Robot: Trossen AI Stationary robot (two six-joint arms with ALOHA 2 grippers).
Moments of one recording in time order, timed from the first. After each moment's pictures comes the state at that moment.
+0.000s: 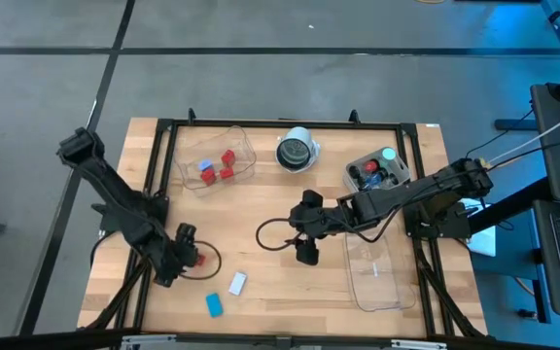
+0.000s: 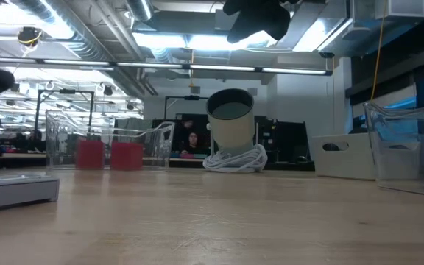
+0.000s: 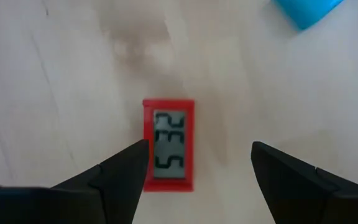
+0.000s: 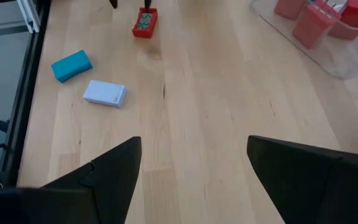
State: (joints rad) left arm -0.85 1.15 0.57 -0.65 -0.16 -0.58; right arm 0.32 1.66 1.37 -0.52 0.22 0.37
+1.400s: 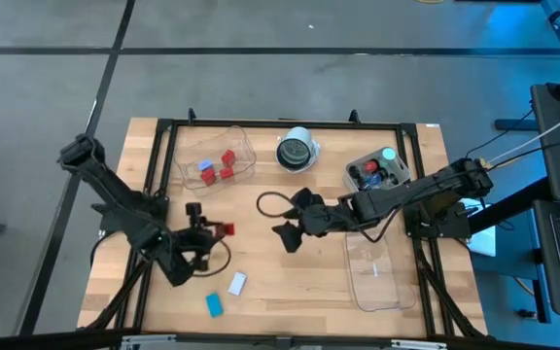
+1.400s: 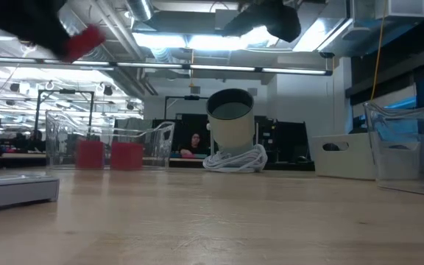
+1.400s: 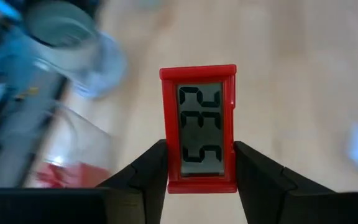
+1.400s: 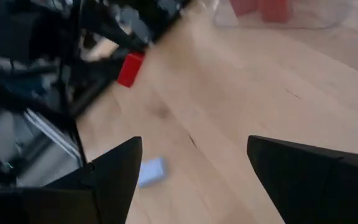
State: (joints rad) left arm -0.78 1.27 0.86 -0.82 -0.88 -0.62; right arm 0.32 1.66 1.37 -0.40 0.33 0.97
